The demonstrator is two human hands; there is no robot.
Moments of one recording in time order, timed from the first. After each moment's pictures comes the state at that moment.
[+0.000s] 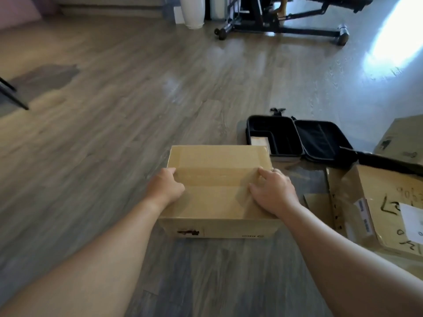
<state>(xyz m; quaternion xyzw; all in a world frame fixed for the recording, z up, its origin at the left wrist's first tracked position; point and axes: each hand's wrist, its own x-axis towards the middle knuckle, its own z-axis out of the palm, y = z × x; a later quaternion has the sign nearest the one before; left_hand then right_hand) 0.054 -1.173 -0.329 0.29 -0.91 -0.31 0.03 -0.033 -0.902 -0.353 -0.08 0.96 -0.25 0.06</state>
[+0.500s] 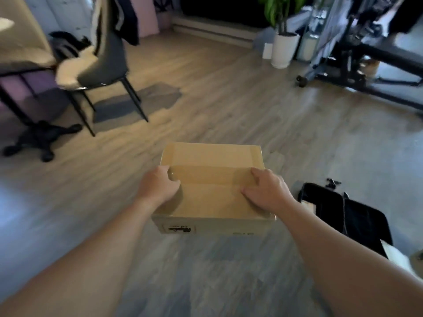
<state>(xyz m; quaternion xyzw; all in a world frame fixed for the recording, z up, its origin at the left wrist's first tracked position) 0.220 -1.322 0.046 0.43 -0.86 -0.25 0.12 0.028 -1.107 0.026 -0.31 0.92 -0.22 0.13</state>
